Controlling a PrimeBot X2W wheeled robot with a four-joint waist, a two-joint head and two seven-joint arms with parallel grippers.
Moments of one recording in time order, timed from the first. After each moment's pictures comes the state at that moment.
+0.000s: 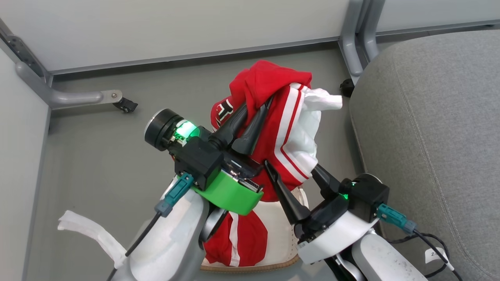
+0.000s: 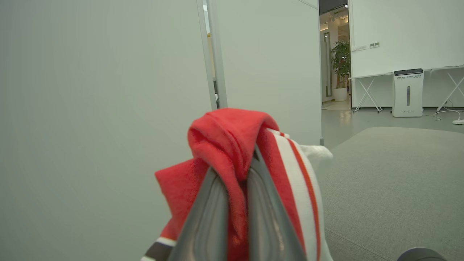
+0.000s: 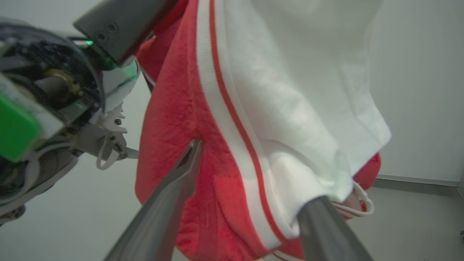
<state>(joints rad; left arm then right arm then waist) -0.50 0.05 -0.55 0.08 -0.21 -0.13 -0.26 -0.26 -0.08 0.51 0.05 0.40 0.13 -0.26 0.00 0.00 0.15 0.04</state>
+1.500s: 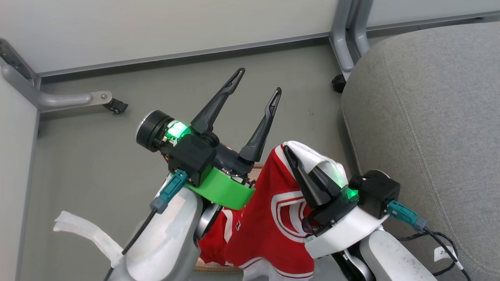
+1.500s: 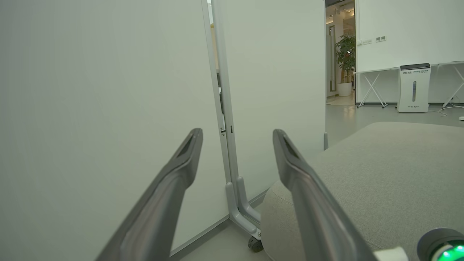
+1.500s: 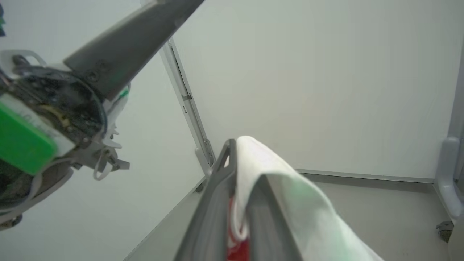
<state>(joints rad) -0.49 0.05 -0.51 0.10 -0.18 -0.13 -0.26 -0.25 -0.08 0.48 0.03 0.40 0.13 -0.26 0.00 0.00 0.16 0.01</state>
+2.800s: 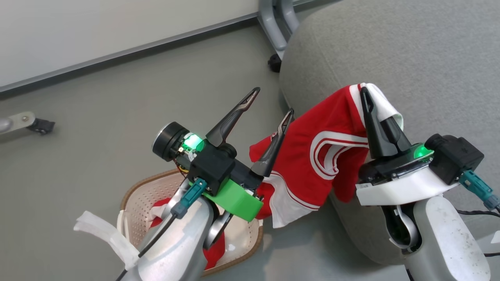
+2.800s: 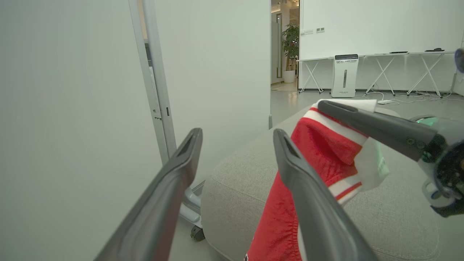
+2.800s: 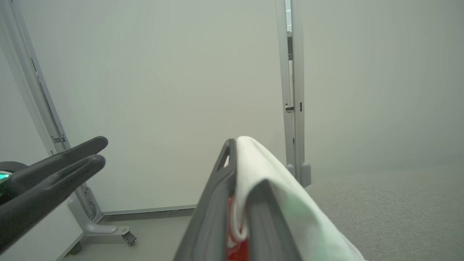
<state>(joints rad) -0.48 0.05 -0.57 0.16 -0.17 -0.13 -0.26 -0.29 -0.09 0.18 -0.04 0.32 0.13 -0.26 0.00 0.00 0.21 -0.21</state>
